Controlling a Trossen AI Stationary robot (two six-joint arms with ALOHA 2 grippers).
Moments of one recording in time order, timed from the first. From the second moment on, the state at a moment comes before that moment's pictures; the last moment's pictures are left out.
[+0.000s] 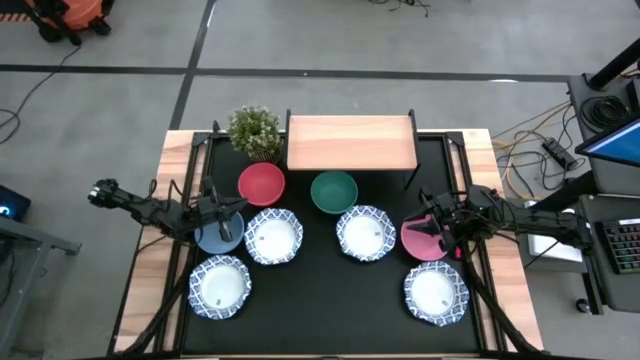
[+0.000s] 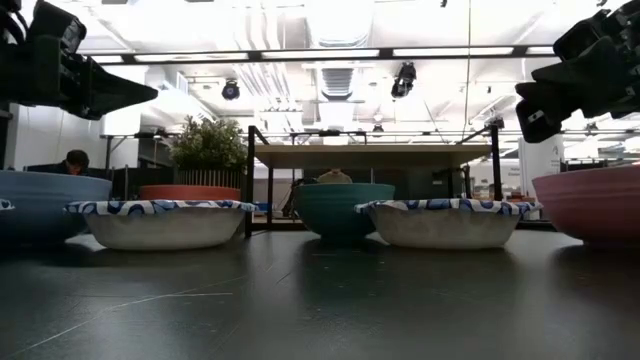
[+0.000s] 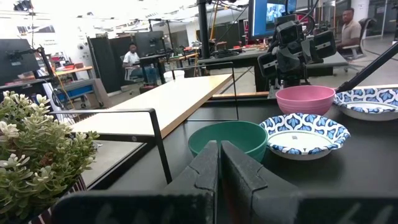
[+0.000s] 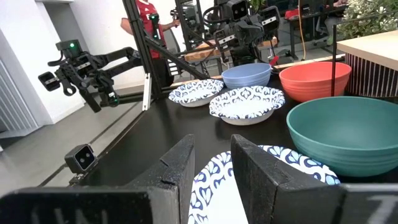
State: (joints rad) left arm -0.37 0.02 0.02 0.04 -0.76 0.17; right arm -0.18 0.13 0.01 0.06 -0.42 0.21
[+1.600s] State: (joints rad) left arm -0.37 0.12 0.05 0.79 -0.53 -0.10; right arm -0.19 0.55 0.36 -0.07 -0.18 0.23
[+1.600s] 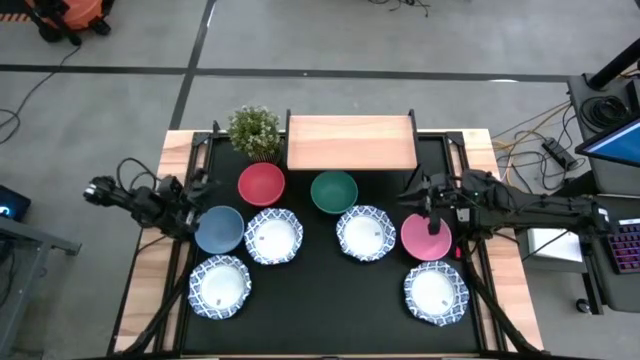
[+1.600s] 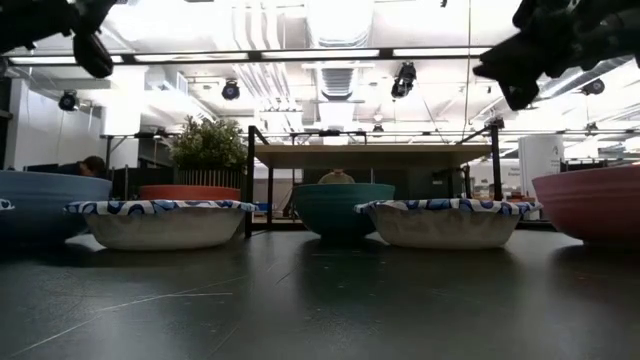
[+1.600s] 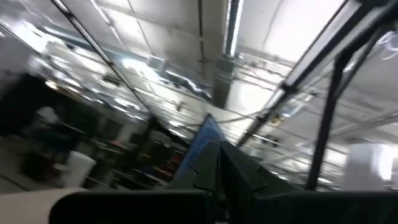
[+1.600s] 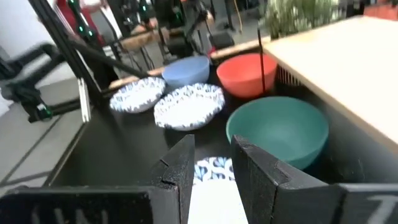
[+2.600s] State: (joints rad) left arm -0.35 1.22 0.96 -0.99 -0.56 -0.73; right arm -0.44 0.55 0.44 -0.08 -0.25 0.00
